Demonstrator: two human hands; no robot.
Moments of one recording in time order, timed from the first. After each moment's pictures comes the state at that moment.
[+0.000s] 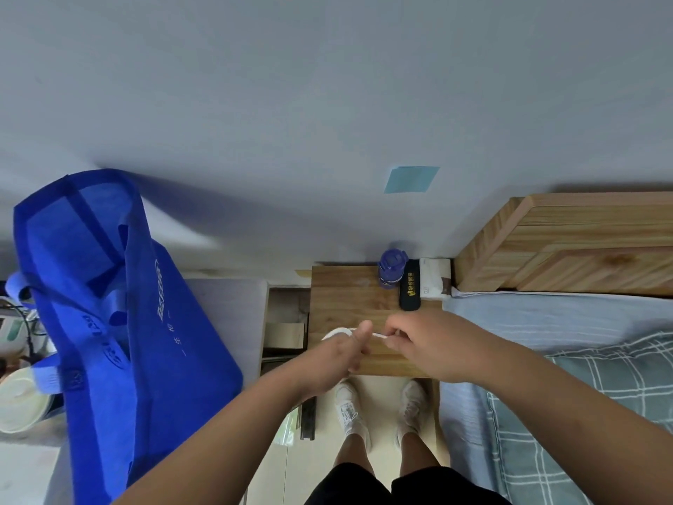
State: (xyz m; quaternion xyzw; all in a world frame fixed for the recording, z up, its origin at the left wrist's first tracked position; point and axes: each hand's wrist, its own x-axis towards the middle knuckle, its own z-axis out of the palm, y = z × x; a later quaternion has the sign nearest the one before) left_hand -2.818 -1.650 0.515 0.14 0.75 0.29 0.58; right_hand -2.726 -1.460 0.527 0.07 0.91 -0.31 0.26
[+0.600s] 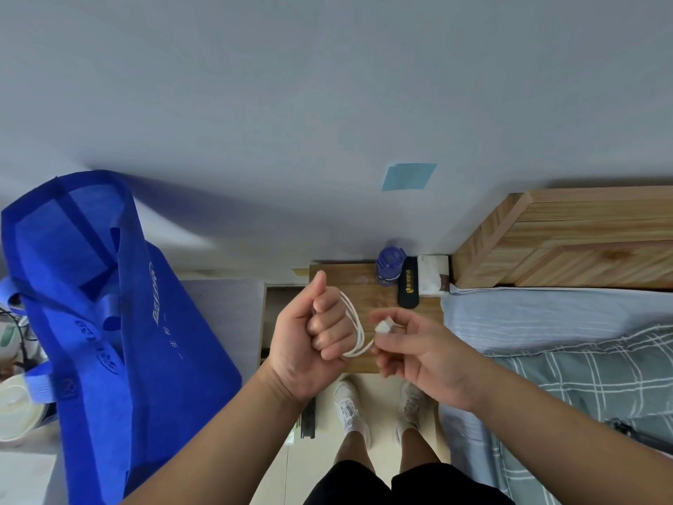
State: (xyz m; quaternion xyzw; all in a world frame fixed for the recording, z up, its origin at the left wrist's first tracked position) left_hand -2.830 -1.641 0.541 -0.12 0.19 0.79 0.57; right_hand -2.710 -1.487 0.509 0.28 0.35 -0.88 0.16
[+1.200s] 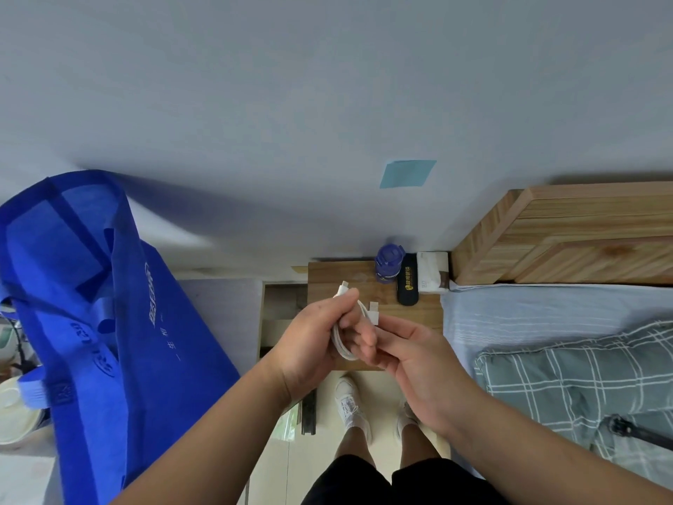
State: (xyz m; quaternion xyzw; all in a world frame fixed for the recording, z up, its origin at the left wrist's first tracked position) left_hand -2.832 -1.642 0.541 0.03 0.53 0.62 0.58; right_hand -2.707 -1.516 0.508 0.31 0.39 -0.87 0.06
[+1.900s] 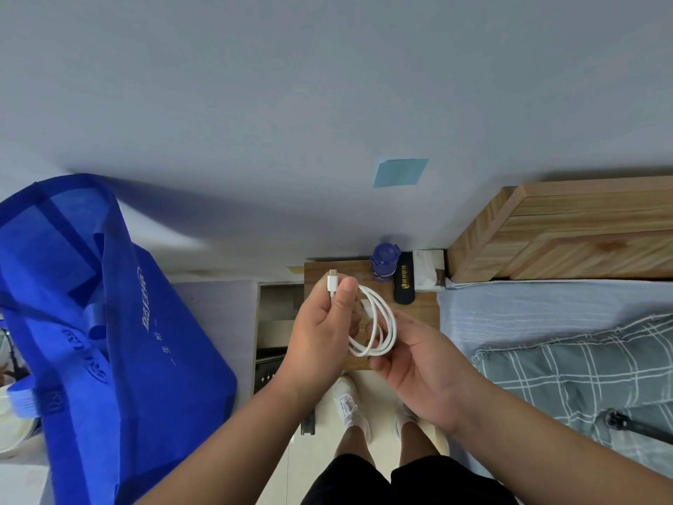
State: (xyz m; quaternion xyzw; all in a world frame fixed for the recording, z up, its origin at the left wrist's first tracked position) left_hand -2.812 -1.623 0.552 0.08 0.75 0.58 0.32; right_hand -2.713 -1.508 0.526 0.34 0.20 -0.92 0.05
